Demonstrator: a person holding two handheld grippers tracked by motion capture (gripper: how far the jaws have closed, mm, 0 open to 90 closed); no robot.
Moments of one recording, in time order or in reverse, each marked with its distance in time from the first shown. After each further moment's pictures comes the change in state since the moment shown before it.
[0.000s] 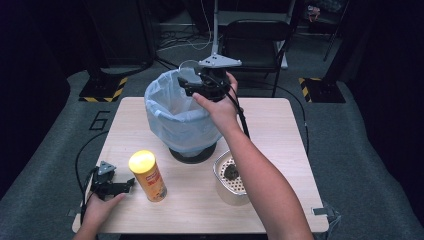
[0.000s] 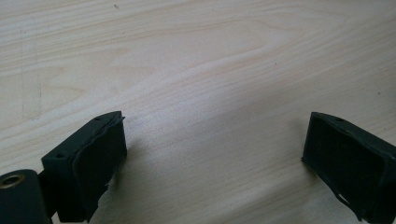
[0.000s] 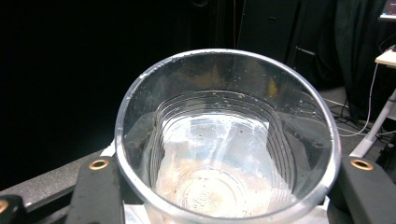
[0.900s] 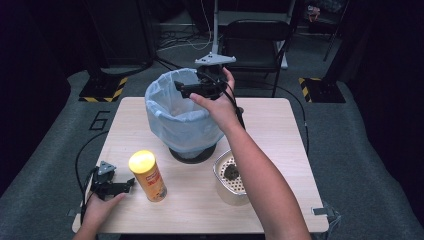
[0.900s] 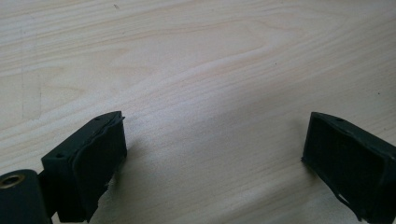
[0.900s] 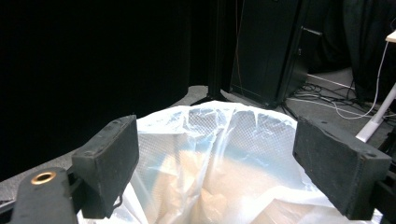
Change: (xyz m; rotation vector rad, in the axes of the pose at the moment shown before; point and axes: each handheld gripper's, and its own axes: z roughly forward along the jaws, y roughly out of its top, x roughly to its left) left arm 0.000 0.000 0.000 -0.002 0.000 -0.002; right arm -0.003 -0.001 0.012 0.076 0.004 0.034
